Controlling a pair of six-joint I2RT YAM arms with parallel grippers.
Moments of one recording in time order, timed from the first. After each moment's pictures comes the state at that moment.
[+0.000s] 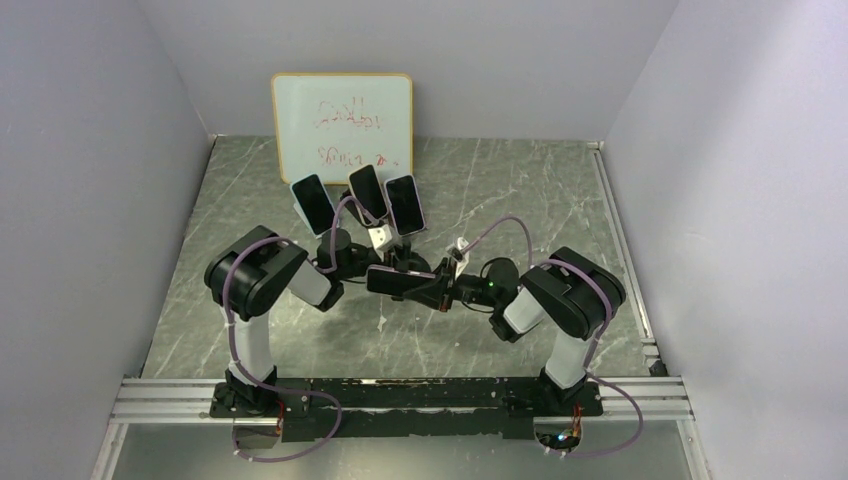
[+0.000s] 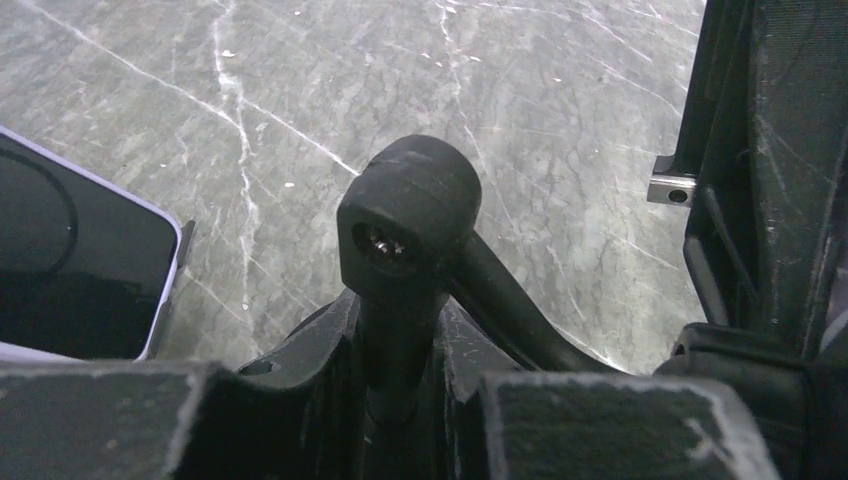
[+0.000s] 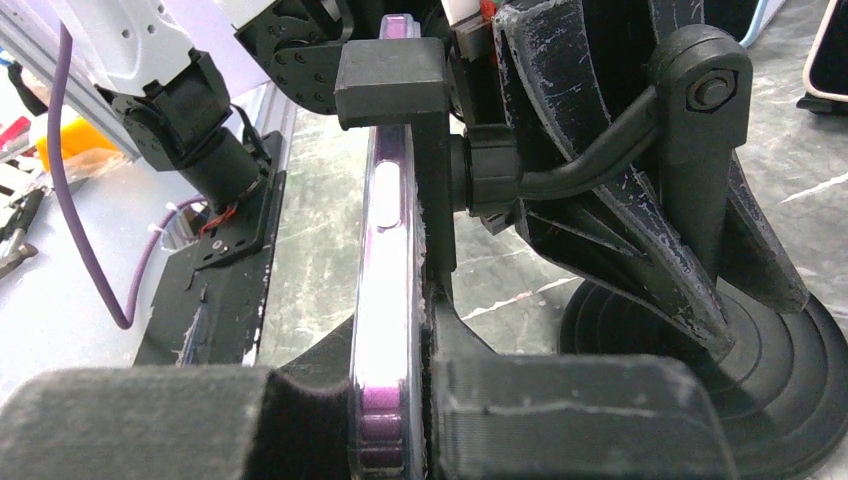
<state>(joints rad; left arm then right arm) -0.57 1.93 0.57 1.26 0.72 -0.02 0.62 1.81 0.28 1.55 -0.76 0.40</state>
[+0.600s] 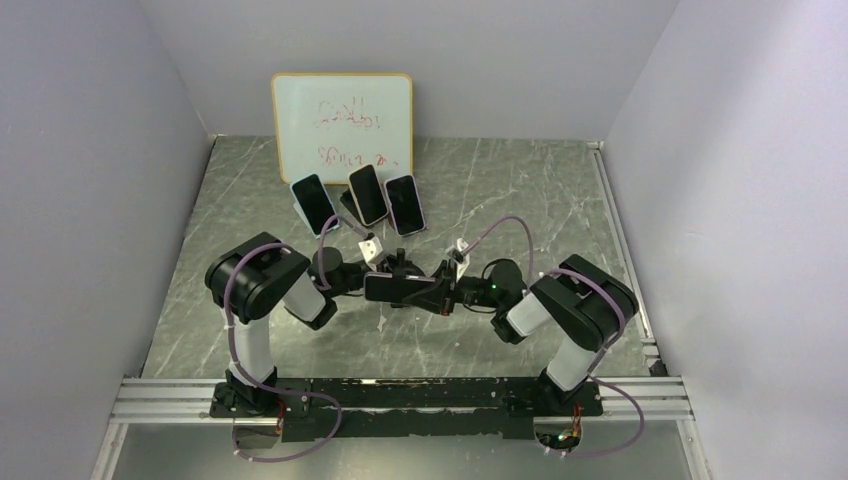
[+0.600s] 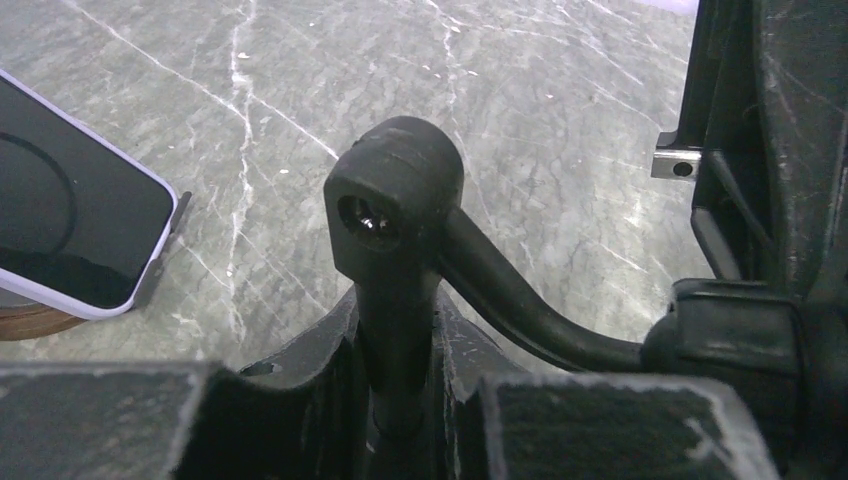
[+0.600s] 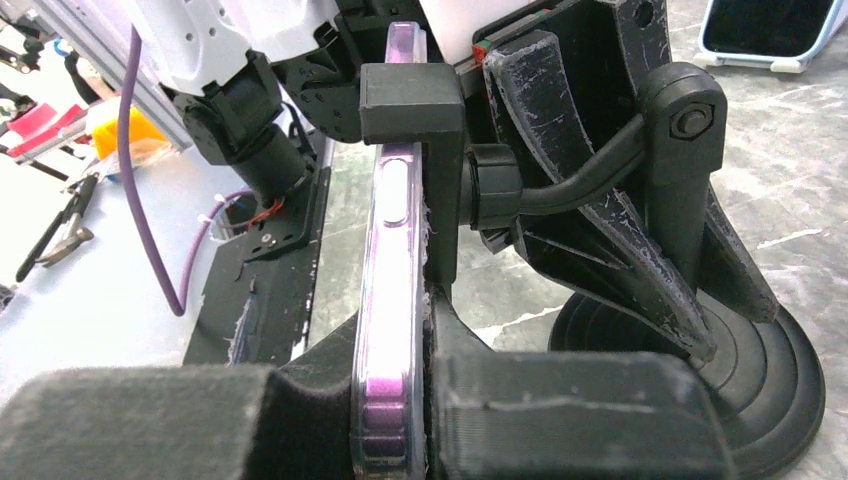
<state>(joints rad) -0.61 1.91 0.41 1.48 0.60 -0.07 0.65 1.71 0.28 1.53 -0.80 0.44</state>
